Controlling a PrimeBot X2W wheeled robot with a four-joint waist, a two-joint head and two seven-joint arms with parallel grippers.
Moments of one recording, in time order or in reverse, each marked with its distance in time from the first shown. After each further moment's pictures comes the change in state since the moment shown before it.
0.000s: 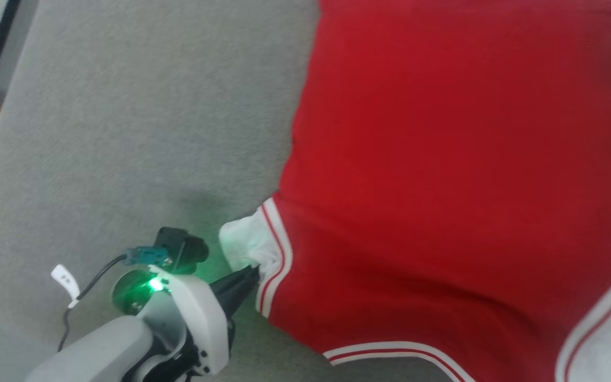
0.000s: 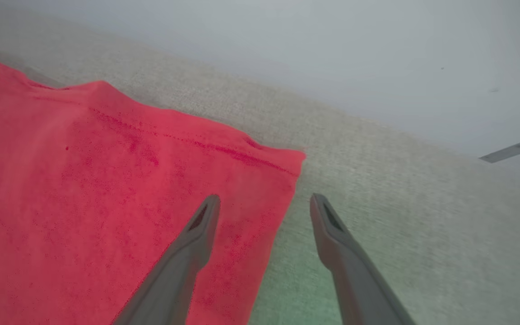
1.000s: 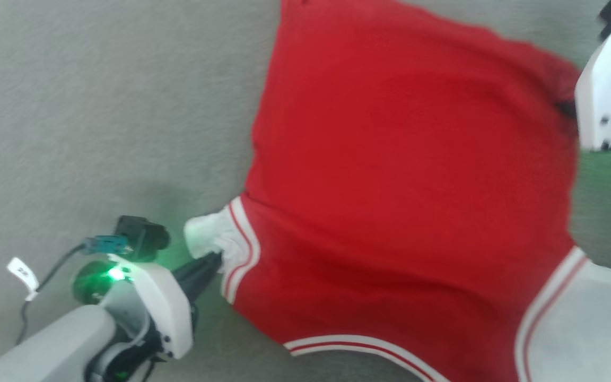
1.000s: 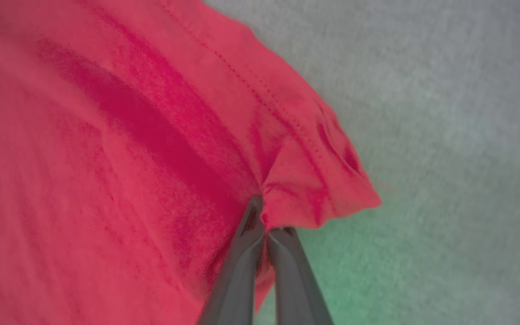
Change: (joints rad) left arm -0.015 0.062 0.035 0.048 -0.015 -0.022 -0.023; right arm 0.054 0.028 0.155 -0.105 0.214 0.000 0.352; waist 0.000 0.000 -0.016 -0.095
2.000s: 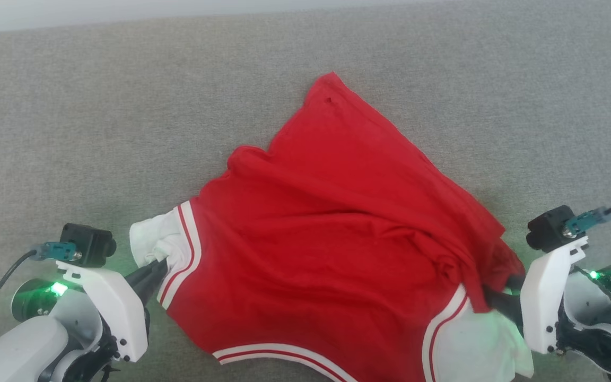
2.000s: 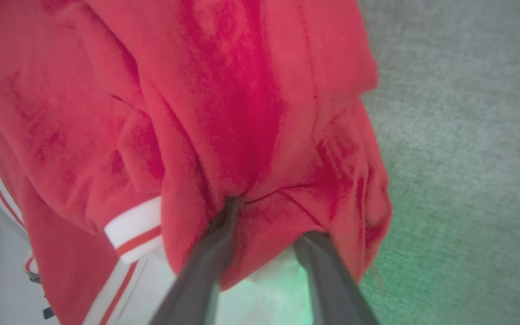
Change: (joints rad) left arm 0.056 0.136 0.039 -0.037 -0.042 0.054 0.022; right arm 0.768 0.020 -0.150 -0.558 0.056 0.000 -0.120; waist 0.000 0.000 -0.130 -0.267
